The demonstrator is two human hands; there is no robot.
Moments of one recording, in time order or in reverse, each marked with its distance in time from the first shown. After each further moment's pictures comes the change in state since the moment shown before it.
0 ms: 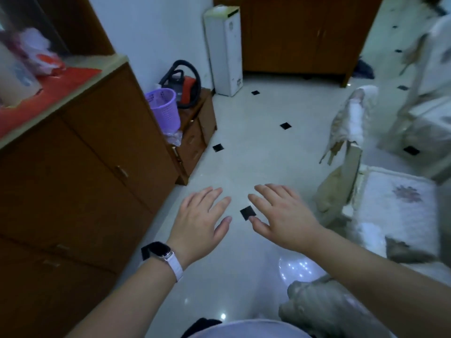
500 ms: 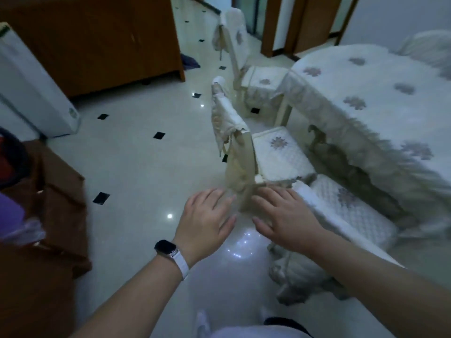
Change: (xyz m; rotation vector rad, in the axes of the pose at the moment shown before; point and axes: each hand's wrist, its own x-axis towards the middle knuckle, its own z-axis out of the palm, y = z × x) left_hand 0.172 -0.008 0.100 -0.455 -0.014 0.693; right_hand -0.018 0.017 0.002 -0.283 -0.119 0.819
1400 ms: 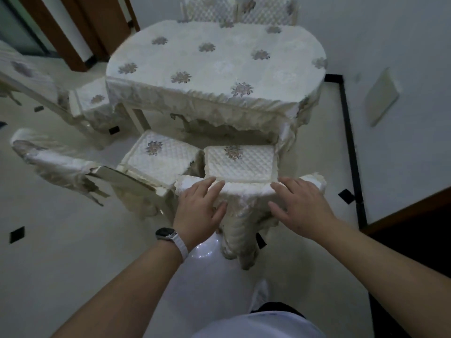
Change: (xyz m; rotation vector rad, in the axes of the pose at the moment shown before) left_hand 0.102 0.142 0.103 -0.345 -0.349 0.552; right_hand -0.219 0.054 -0.015 -0.129 0.116 0.958
